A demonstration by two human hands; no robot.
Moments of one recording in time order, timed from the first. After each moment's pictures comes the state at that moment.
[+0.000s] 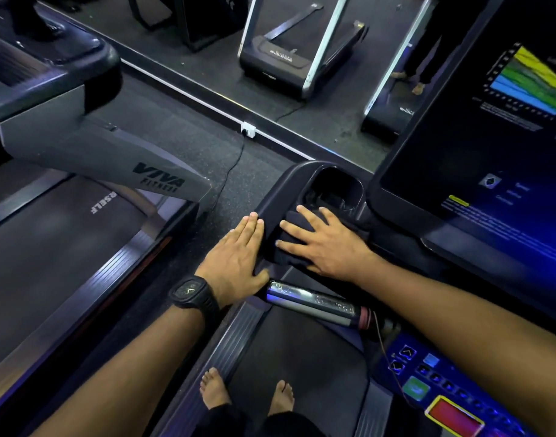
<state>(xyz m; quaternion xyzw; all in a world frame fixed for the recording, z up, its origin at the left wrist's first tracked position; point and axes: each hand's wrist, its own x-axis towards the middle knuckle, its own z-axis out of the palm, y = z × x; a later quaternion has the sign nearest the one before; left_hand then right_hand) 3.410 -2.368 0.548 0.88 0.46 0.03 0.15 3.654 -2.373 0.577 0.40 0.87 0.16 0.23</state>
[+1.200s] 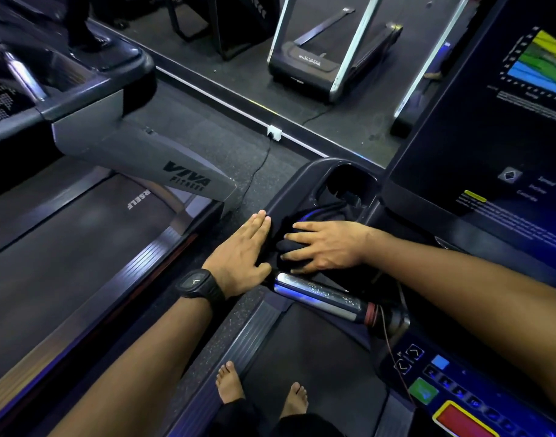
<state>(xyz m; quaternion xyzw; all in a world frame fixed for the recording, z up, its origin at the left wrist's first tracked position) 3.406 -2.386 0.564 0.84 0.48 0.08 0.24 3.654 -2.345 0.580 0.00 0.94 0.26 0.24</state>
